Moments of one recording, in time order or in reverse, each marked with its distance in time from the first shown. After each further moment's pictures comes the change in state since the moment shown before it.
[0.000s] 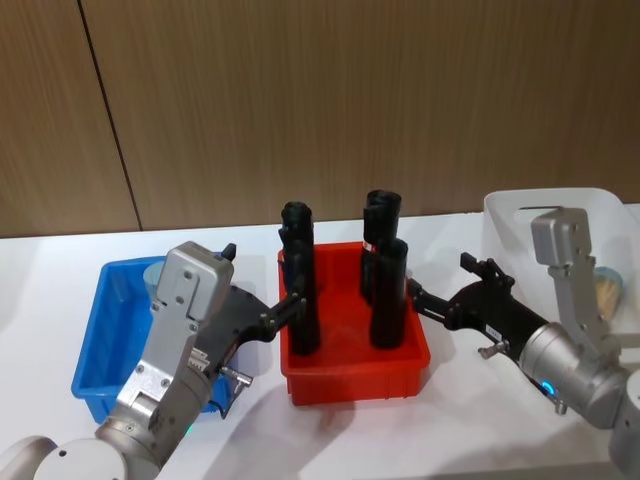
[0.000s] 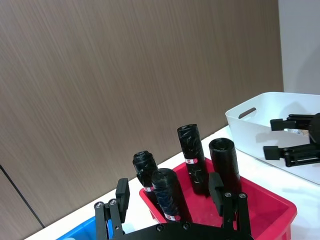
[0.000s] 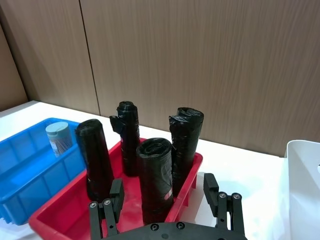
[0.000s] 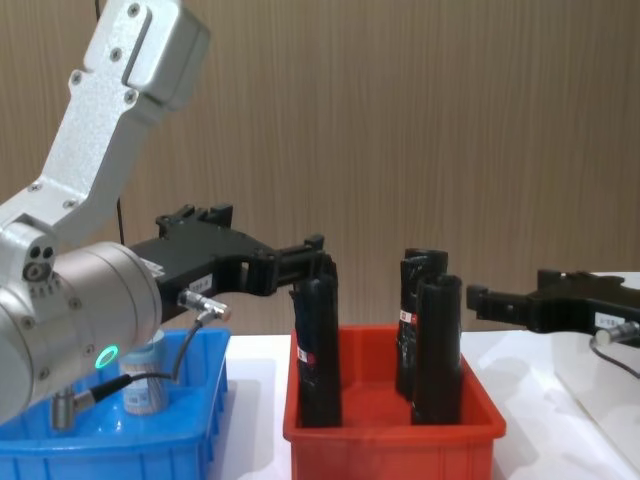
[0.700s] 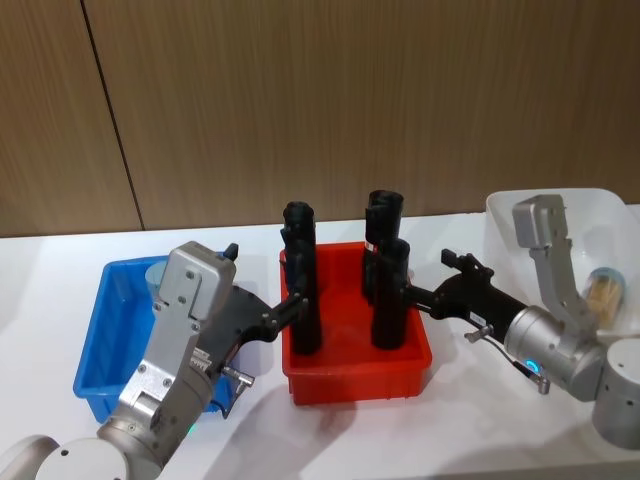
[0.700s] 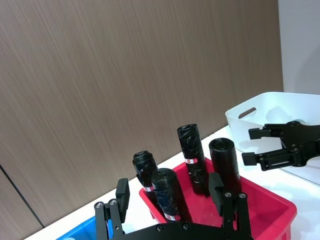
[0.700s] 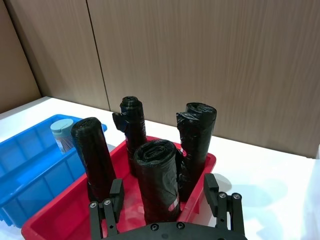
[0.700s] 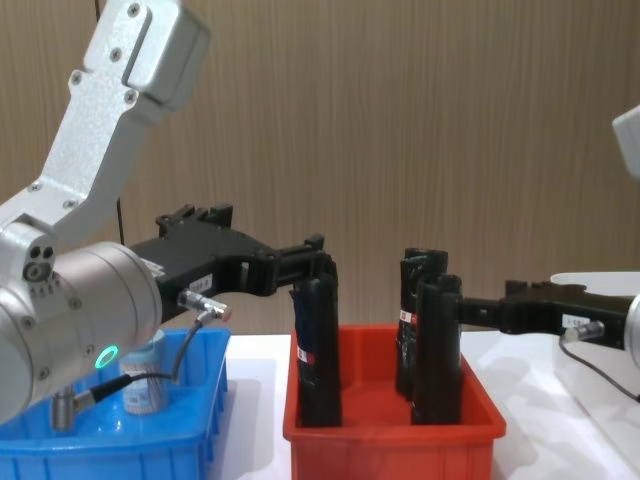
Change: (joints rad) left arm 0.000 0.000 0.000 0.000 0.000 0.000 0.000; right arm 0.145 -0.043 -0.001 0.223 0.006 -0.025 0.118
